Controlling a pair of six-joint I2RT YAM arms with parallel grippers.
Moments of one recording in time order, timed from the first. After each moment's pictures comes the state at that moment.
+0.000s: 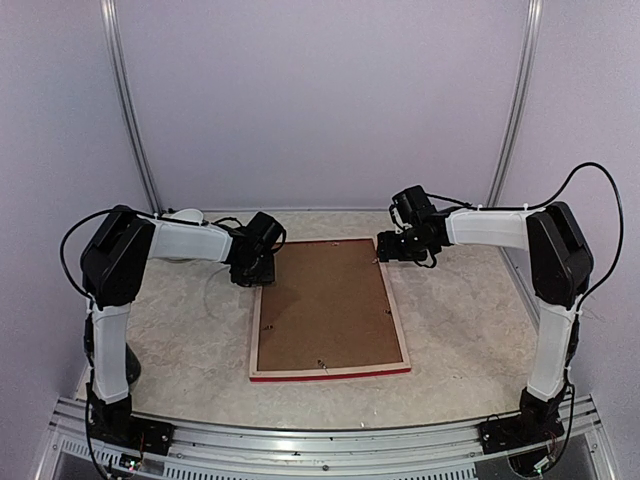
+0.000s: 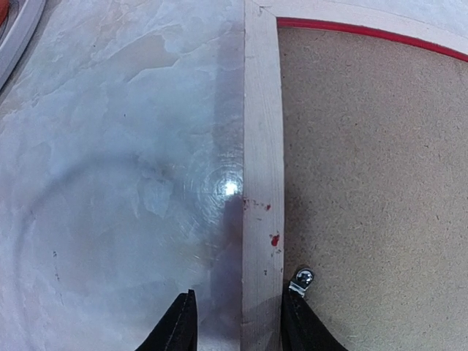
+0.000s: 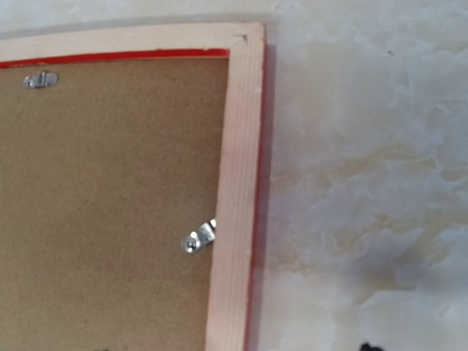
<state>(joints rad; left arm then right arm) -0.60 2.11 1.44 -0.42 -0.39 -0.58 0.51 1.97 1.43 -0.32 0.10 0.36</state>
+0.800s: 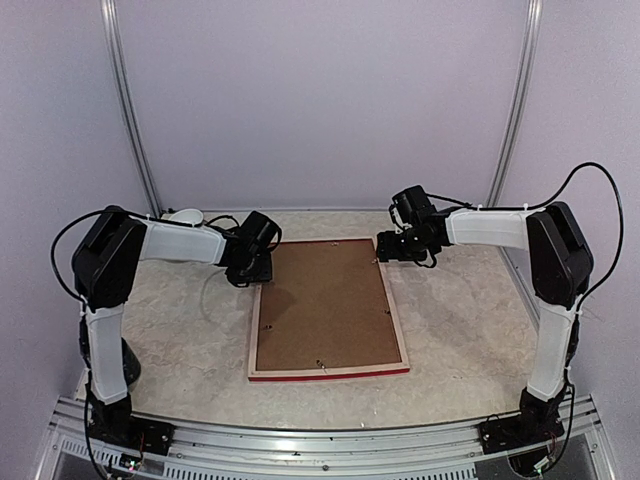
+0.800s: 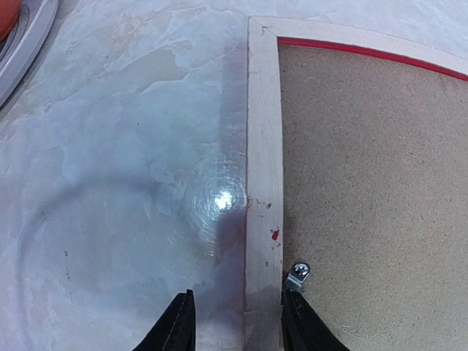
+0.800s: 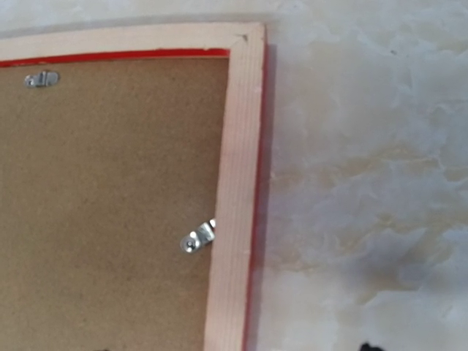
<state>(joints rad) -0.60 2.05 1.37 -0.35 -0.39 -0.58 0.51 1.97 1.43 -0.32 0.10 0.36</state>
